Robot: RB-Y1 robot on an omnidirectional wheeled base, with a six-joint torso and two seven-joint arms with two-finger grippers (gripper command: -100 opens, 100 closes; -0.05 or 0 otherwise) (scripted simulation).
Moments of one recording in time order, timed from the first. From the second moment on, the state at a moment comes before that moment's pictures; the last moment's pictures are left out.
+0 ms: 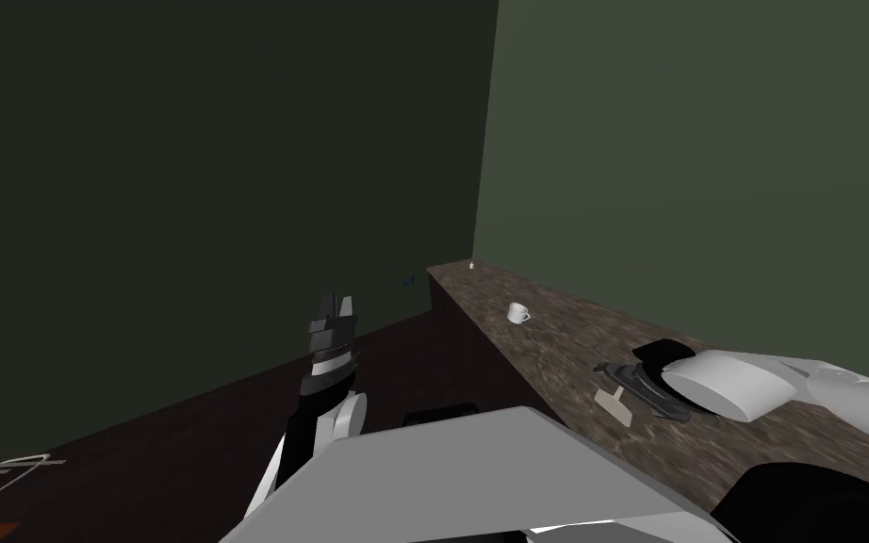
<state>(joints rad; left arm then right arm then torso) 0.50 -0.03 -0.07 -2.33 -0.03 -0.51 -0.10 0.81 -1.72 0.17 -1.63 -1.30 0.44 0.18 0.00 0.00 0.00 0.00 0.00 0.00</state>
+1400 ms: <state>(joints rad) 0.50 -0.03 -0.07 -2.33 -0.03 -0.51 -0.10 0.55 -1.56 0.25 -1.50 -1.25 0.65 0.25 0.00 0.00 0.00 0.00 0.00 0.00</state>
